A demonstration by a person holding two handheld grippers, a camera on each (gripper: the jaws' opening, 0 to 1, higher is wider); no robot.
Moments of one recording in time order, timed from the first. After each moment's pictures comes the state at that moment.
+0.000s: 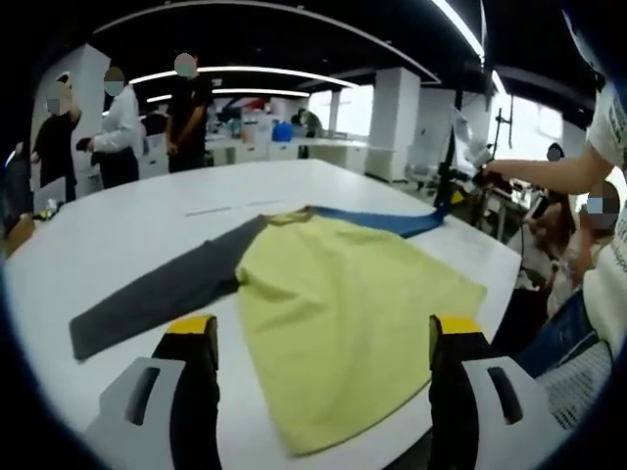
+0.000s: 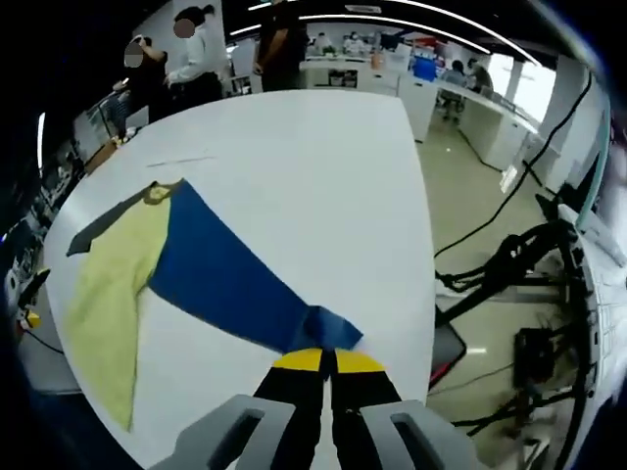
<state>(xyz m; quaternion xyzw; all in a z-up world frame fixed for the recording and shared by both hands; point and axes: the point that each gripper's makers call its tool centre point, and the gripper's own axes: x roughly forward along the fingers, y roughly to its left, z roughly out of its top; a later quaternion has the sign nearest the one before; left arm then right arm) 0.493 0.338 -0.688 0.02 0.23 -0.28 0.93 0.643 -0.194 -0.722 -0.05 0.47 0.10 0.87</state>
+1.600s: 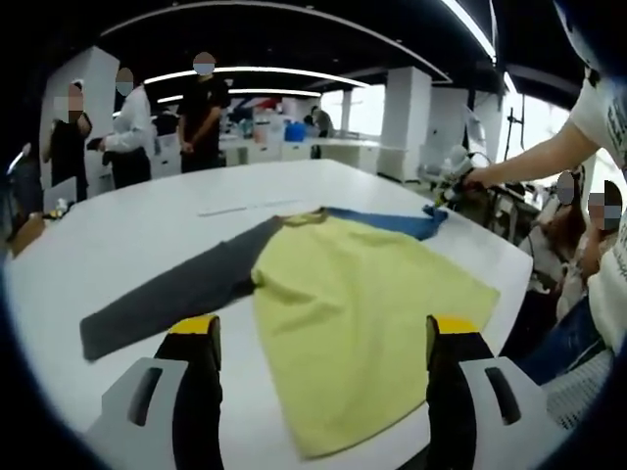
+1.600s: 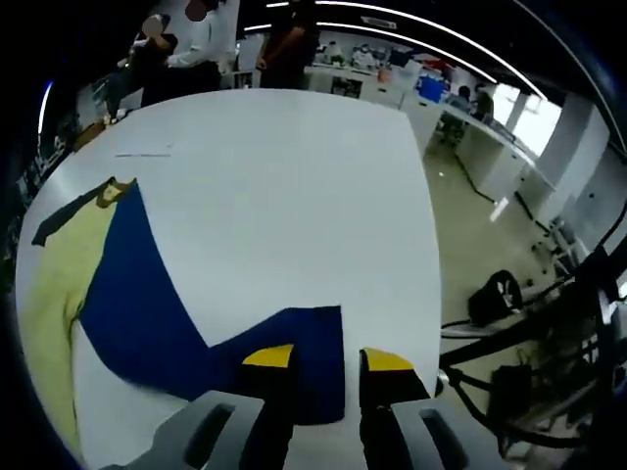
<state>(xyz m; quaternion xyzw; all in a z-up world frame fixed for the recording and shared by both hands) 0.502 0.348 -0.686 0.03 0.23 -0.26 0.94 0.730 -0.211 -0.765 -0.11 0.44 0.08 0.88</state>
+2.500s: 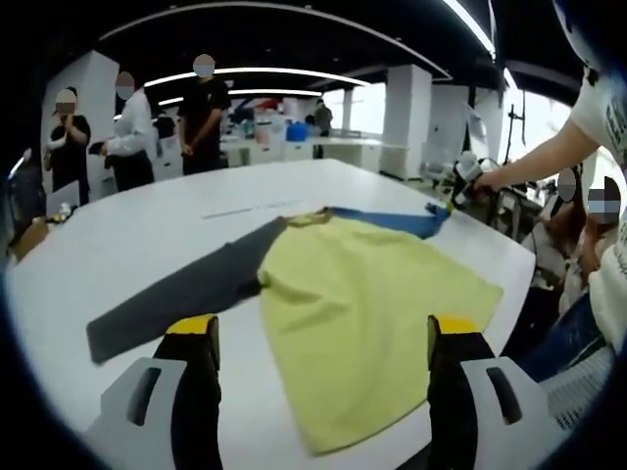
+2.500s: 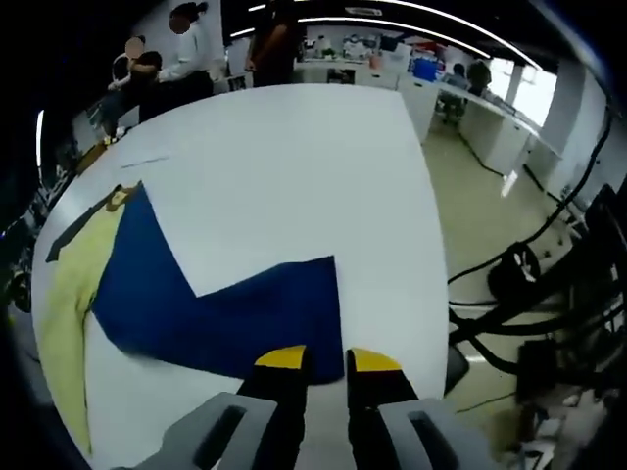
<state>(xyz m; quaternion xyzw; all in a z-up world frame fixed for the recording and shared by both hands) 0.501 0.353 -0.682 0.03 0.22 -0.25 0.94 0.708 -0.220 -0.787 -0.04 0.46 0.10 0.88</state>
